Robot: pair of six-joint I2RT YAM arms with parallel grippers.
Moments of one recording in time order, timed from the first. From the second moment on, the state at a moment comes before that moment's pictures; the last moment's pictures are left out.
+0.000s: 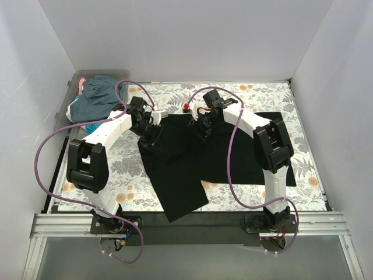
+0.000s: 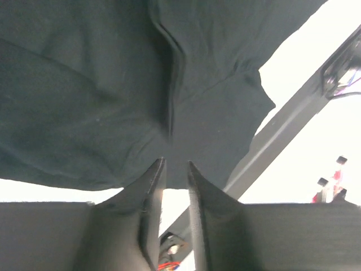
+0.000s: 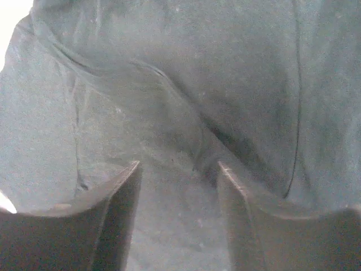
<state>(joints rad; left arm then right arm) -0.28 1.72 1.33 -0.98 0.64 0.13 0.53 2.06 1.61 -0.70 -0.72 -0.50</state>
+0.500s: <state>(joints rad) -0.28 1.90 1.54 -0.90 0.65 0.14 0.01 2.03 1.71 -0.88 -0.64 -0.49</state>
